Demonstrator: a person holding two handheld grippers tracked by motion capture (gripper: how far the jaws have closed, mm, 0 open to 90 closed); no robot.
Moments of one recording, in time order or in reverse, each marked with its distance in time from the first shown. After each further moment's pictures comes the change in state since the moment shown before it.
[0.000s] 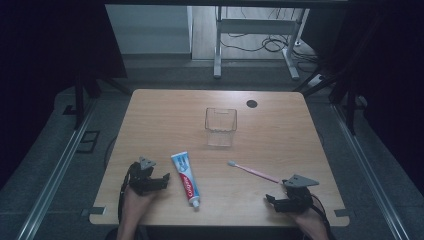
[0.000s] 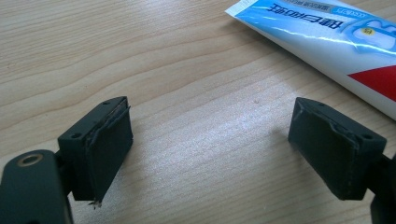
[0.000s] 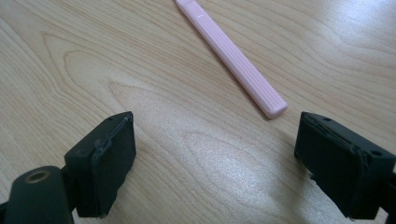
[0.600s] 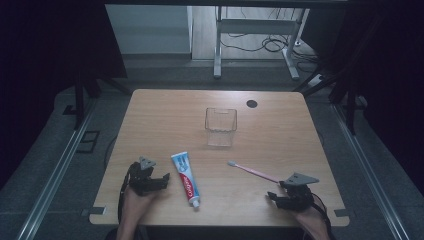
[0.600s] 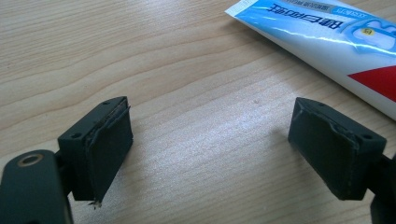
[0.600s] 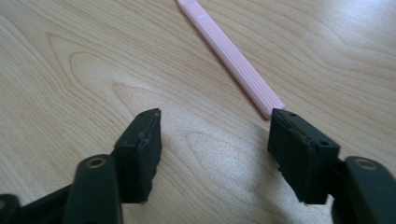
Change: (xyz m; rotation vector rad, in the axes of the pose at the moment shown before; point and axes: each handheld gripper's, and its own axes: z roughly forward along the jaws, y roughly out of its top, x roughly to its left) left arm 0.000 0.000 0.000 0.000 -0.001 -0.002; right arm -0.001 0.007 -0.004 0.036 0.007 0.007
